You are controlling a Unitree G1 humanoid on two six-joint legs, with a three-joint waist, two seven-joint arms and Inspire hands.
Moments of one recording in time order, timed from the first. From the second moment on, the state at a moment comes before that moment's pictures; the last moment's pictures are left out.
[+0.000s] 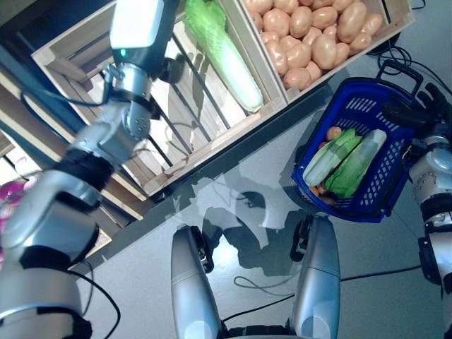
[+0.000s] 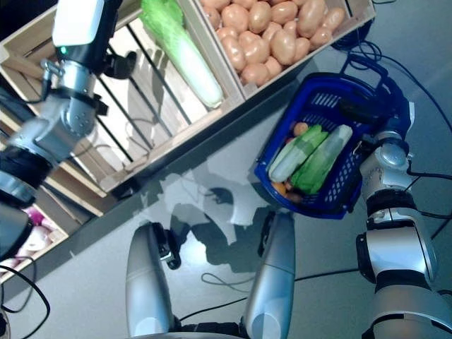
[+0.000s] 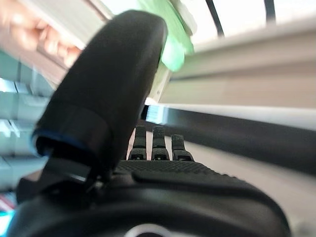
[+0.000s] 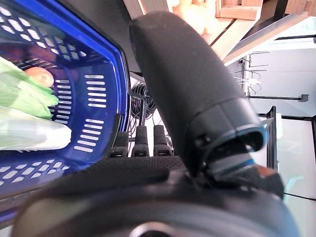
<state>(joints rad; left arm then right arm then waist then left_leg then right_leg) -1.30 0.87 -0.89 0.79 0.40 -0.13 0.57 -0.97 -0.75 0.22 1.12 0.80 -0.15 -0.10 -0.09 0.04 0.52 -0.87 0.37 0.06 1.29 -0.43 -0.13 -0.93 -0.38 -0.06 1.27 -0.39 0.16</state>
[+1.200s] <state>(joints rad) -1.39 0.81 -1.25 0.95 0.73 -0.08 0.46 -1.00 -0.76 0.30 1.09 0.91 -0.15 0.02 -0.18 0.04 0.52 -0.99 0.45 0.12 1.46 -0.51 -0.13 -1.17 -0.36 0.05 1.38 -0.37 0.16</state>
